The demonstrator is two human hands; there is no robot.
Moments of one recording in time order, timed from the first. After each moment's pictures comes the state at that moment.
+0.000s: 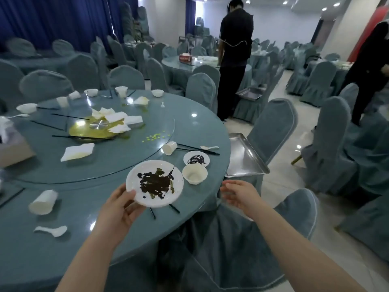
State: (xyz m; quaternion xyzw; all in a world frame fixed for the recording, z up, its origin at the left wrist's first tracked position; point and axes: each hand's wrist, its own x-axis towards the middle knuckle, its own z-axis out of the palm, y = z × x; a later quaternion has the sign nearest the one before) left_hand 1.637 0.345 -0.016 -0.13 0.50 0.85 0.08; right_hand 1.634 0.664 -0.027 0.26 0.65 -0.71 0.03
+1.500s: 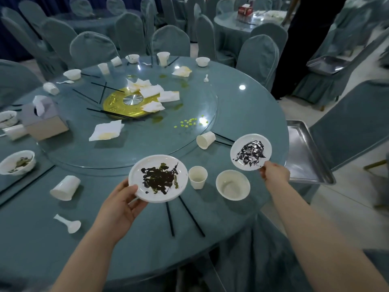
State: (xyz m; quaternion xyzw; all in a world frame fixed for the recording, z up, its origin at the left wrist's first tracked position) left_hand 1.513 0.324 -0.053 -0.27 0.50 0.82 0.04; right_hand 1.372 0.696 -0.121 0.40 0.63 -0.66 -0.07
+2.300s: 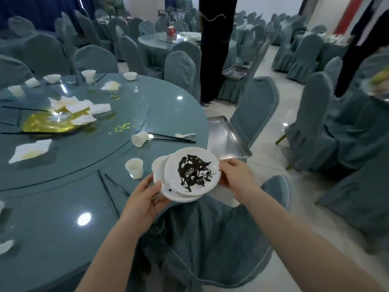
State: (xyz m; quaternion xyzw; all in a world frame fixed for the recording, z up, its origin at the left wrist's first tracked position) left_hand 1.616 0.499 -0.027 -0.09 0.50 0.84 0.20; right_hand 1.618 0.730 -0.014 0.28 0.66 -0.70 -0.06
